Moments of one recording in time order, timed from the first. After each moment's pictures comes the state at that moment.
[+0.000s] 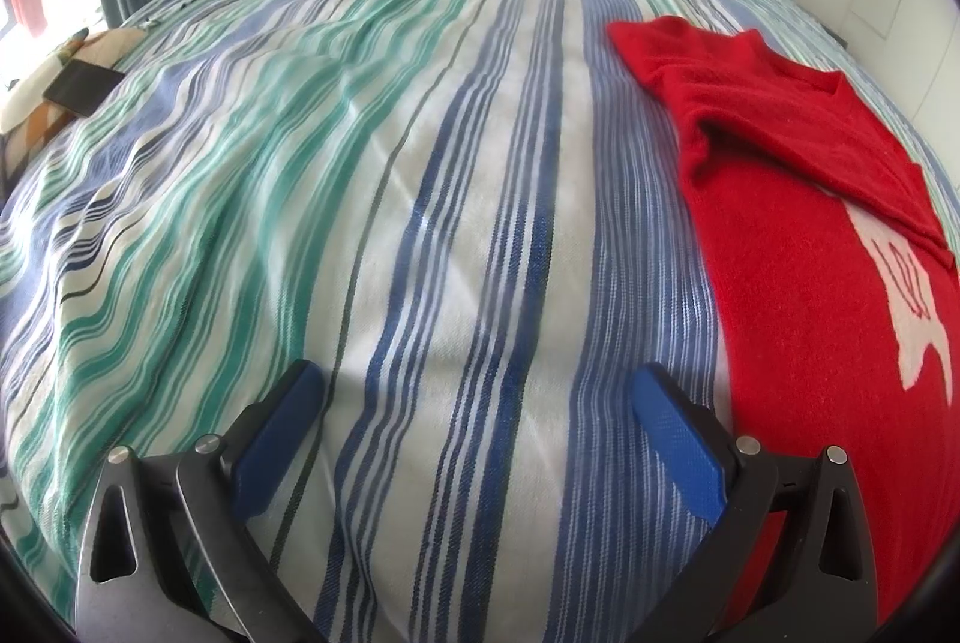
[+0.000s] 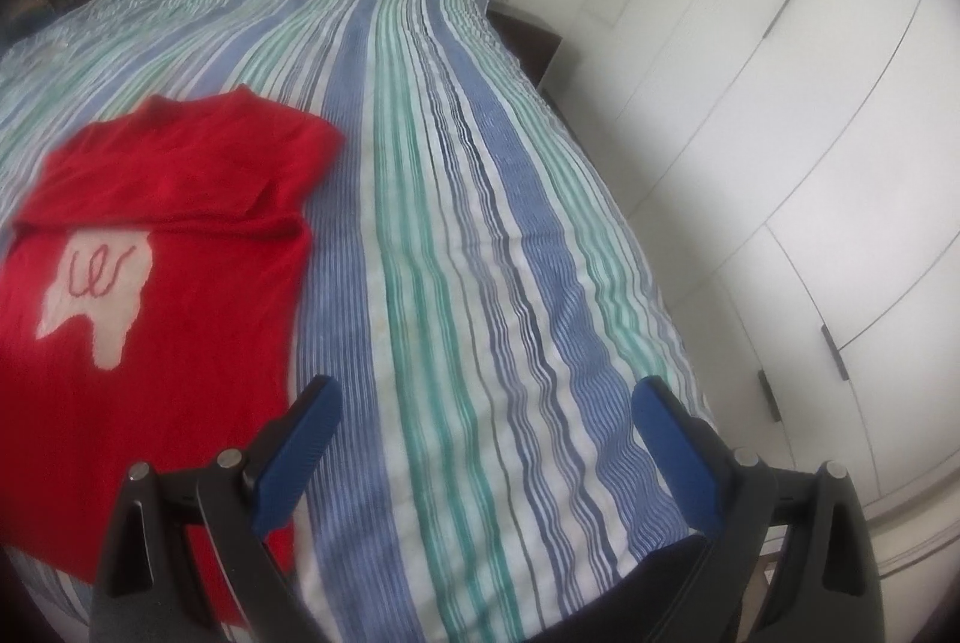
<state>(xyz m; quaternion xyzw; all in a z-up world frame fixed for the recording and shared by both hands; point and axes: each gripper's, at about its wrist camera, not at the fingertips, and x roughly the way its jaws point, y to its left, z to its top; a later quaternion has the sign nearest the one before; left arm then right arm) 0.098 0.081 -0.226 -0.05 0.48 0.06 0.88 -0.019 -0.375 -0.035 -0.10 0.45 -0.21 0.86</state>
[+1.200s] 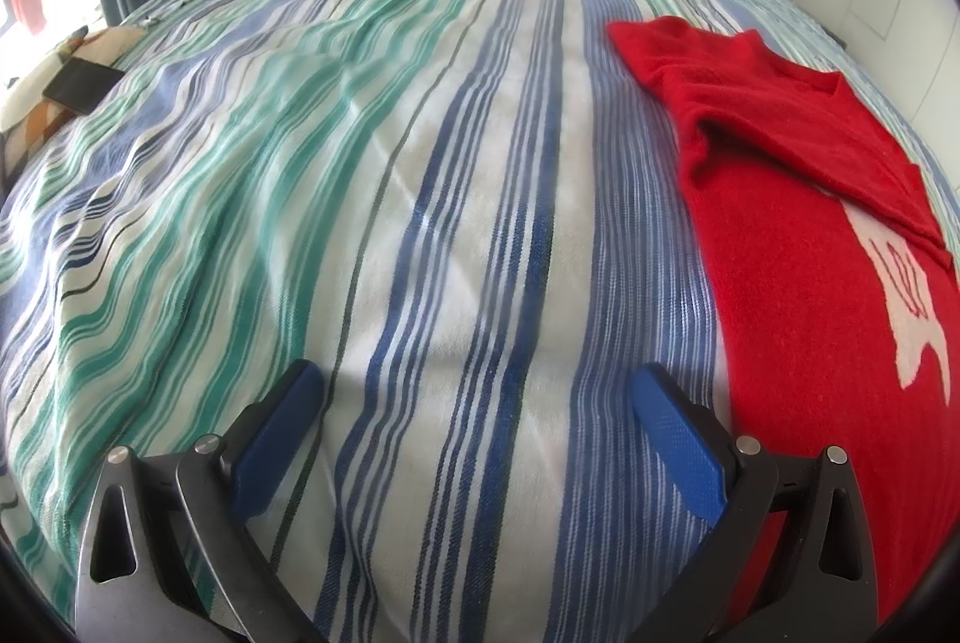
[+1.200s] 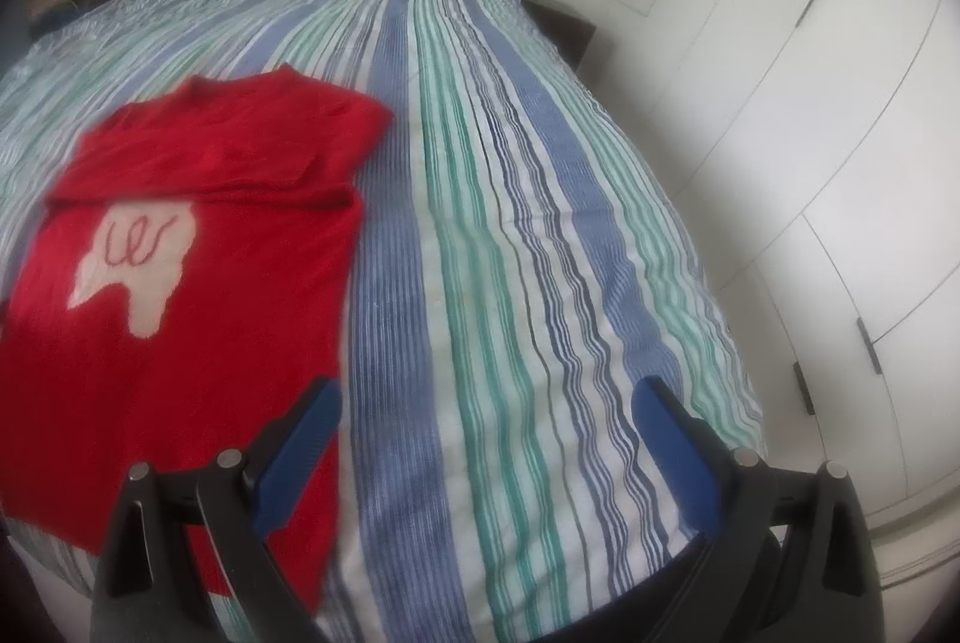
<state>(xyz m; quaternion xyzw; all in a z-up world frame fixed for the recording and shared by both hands) 0.097 0.082 -0.225 -0.05 0.48 0.07 0.87 -0.028 -0.358 -0.053 -0.08 0.46 -0.17 0.87</state>
